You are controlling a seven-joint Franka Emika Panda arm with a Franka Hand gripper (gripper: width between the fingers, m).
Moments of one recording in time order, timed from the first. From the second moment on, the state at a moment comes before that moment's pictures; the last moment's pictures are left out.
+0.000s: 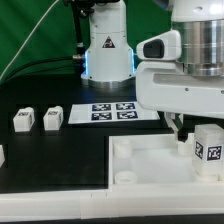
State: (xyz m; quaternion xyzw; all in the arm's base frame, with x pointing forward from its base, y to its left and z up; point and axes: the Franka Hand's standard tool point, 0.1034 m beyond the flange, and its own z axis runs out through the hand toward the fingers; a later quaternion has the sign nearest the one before) arm 0.619 0.119 0.074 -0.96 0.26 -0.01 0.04
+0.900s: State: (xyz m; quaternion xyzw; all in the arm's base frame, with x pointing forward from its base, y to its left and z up) arm 0.621 0.110 0.074 -1.00 -0.05 -0.02 0.01
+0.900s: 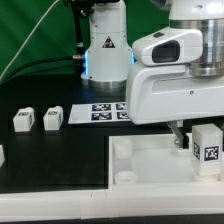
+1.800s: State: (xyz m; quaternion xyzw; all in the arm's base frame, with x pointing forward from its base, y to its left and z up) arm 0.621 0.111 0.074 -0.99 0.12 -0.02 0.02
